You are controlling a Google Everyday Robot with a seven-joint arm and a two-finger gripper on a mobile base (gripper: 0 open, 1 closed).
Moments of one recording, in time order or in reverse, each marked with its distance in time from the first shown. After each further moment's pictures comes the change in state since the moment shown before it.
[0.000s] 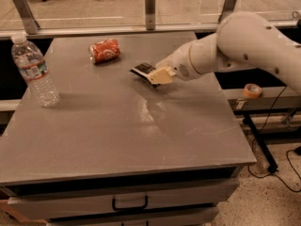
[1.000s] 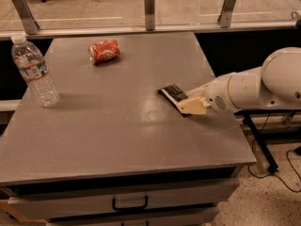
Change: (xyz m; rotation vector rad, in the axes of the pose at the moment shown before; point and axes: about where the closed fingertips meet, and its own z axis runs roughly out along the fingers) arm 0.099 0.024 -0.059 0.028 0.075 0.152
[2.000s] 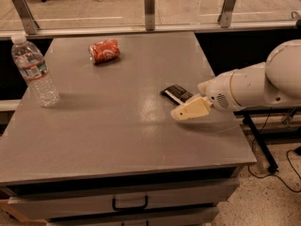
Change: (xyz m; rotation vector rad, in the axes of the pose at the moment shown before) arm -0.006 0.009 -0.016 -0.005 0.020 0.005
